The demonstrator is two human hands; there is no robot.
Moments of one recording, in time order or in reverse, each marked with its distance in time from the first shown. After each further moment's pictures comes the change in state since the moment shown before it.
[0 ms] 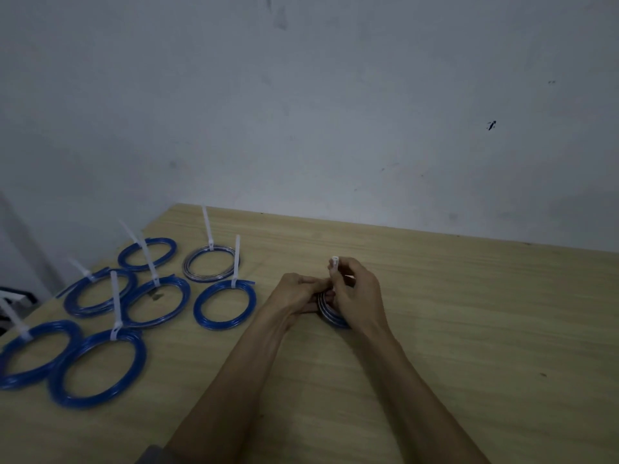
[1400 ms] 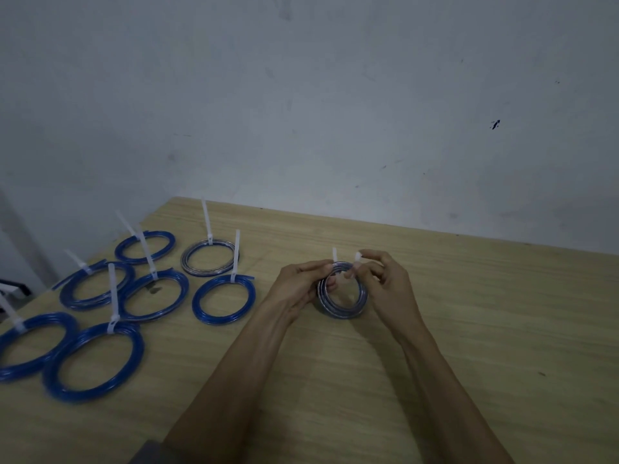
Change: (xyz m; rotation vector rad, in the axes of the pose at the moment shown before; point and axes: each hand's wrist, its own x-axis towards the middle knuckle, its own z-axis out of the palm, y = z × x) left_hand -0.009 0.011 0.006 -0.306 -0.017 0.049; right_hand 0.000 -0.009 -0.044 0.225 -0.073 0.114
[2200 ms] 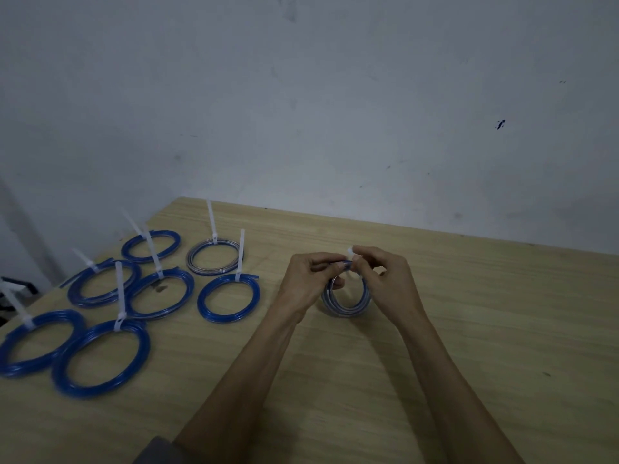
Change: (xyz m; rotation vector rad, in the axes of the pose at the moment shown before) left_hand -0.015 0.006 0.008 0.406 -0.046 0.361; right_hand 0.010 -0.012 0.003 -0.288 0.028 -0.071
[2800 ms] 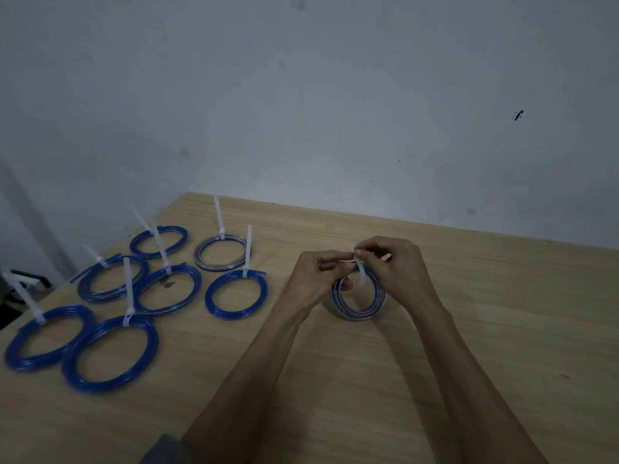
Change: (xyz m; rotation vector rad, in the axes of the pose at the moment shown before) left_hand 0.001 -0.003 -0.006 -0.003 -0.039 -0.034; right_hand 0.023 0.003 -0.002 -0.114 -0.097 -0.123
